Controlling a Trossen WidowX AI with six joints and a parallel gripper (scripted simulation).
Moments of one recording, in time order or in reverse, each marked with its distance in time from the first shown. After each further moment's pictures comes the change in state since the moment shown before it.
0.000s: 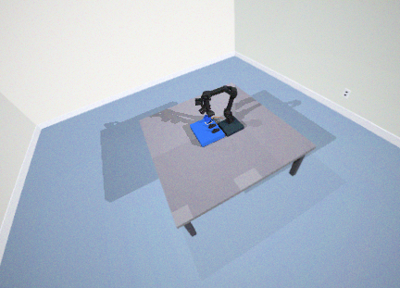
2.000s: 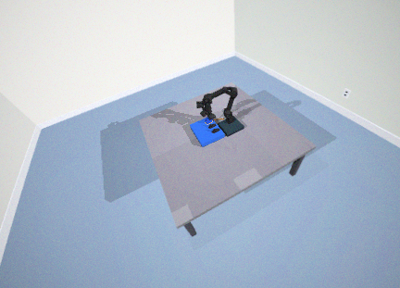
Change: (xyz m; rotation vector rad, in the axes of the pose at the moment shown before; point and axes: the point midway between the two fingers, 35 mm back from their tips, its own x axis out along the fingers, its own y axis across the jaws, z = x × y) arm 0.037 0.001 -0.007 -0.009 -0.002 0.003
